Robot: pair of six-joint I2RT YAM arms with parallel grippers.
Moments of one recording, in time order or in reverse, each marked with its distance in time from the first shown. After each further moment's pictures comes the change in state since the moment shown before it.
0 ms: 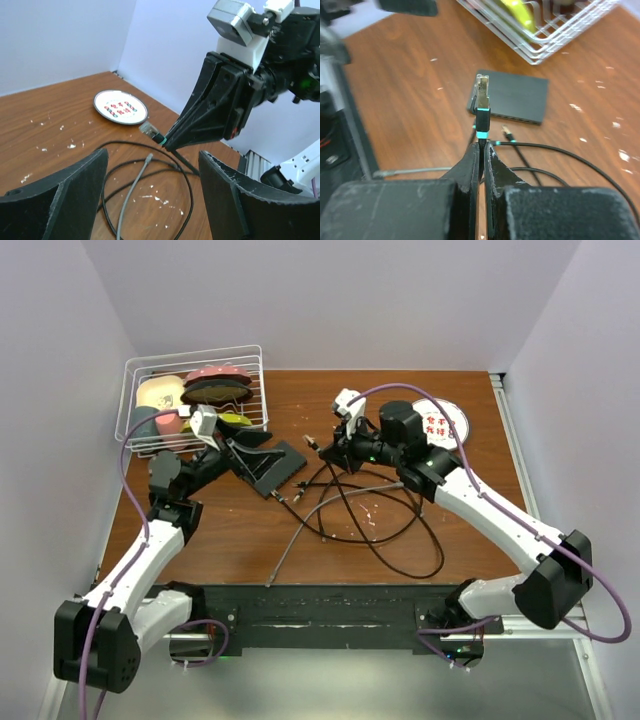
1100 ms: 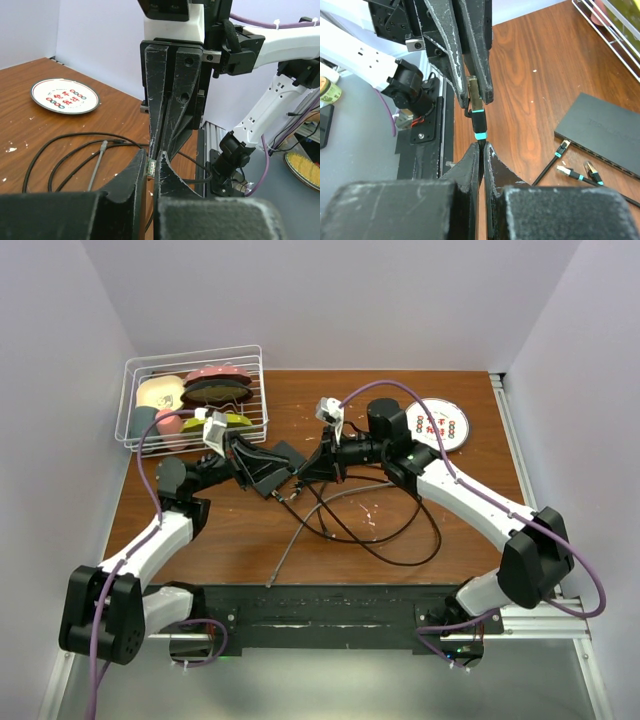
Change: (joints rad) left arm -0.003 0.163 -0.060 0.378 0.259 -0.187; right arm -0.047 0.135 -0.023 0.209 -0.544 0.126
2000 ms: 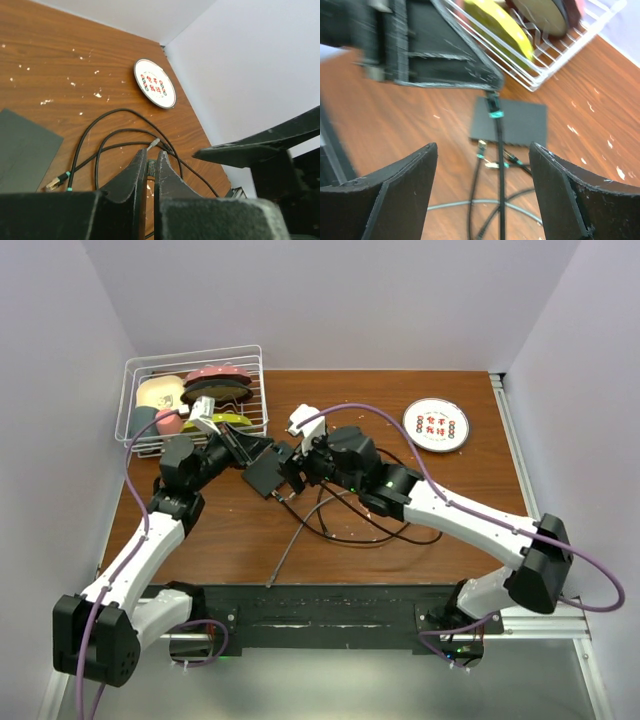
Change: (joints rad) left arm -0.011 -0.119 0.135 -0.747 -0.546 0.016; right arm 0.315 -0.043 0.072 -0.087 0.951 -0.108
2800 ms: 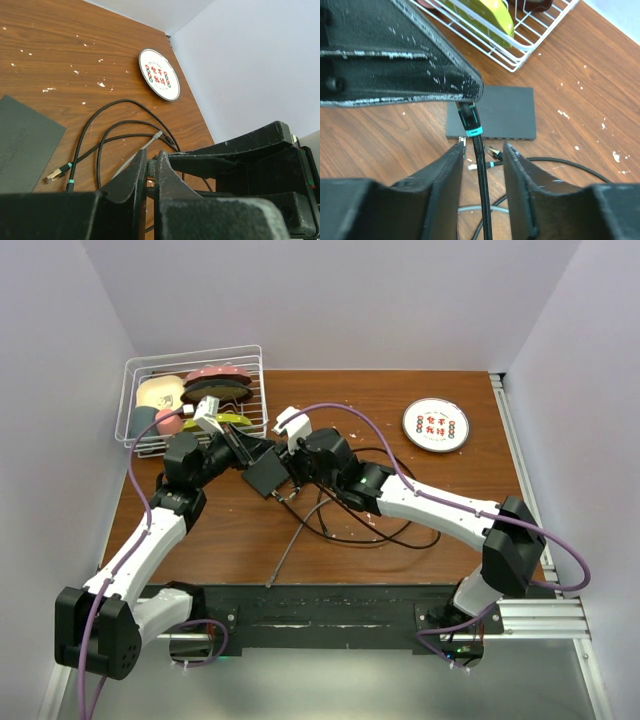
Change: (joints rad) left arm 0.000 0.040 0.015 -0.045 0.006 -0.006; right arm 0.007 0.169 0.027 0.052 0.128 0.004
